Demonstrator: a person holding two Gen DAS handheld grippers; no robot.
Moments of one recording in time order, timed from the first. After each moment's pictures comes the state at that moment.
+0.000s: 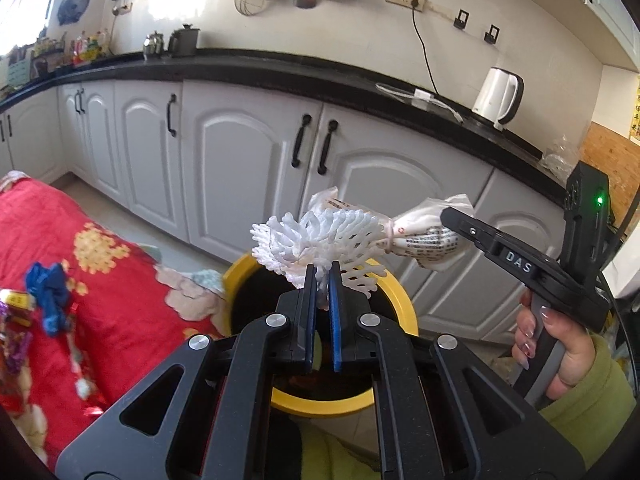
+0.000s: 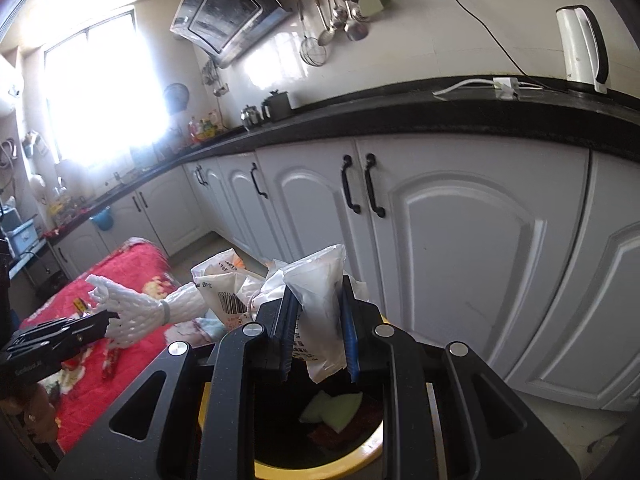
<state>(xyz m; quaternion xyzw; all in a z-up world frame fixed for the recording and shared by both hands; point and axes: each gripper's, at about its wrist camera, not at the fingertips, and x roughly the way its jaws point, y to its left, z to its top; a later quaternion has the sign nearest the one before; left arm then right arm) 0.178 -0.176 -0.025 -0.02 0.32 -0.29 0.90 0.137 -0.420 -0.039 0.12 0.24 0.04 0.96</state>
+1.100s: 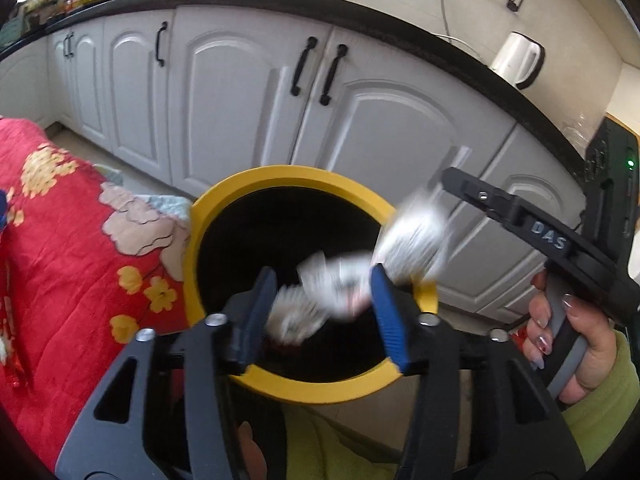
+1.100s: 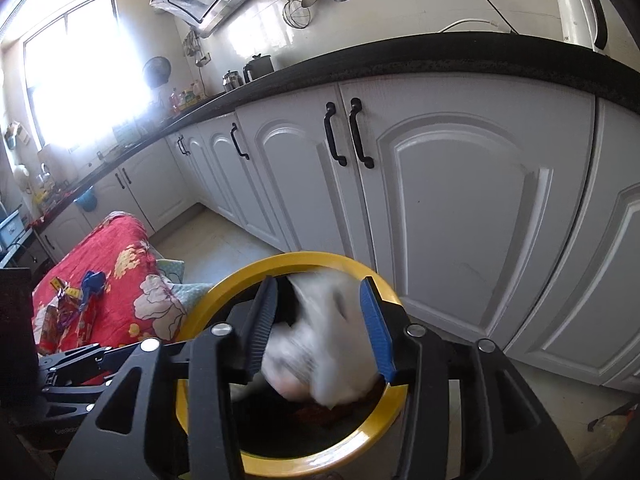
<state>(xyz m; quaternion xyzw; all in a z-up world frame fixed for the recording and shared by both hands) 0.202 -0.196 -0.098 -0.03 0.40 -0.28 0.87 0.157 -0.417 -0.078 0.13 0.29 0.03 0.95</state>
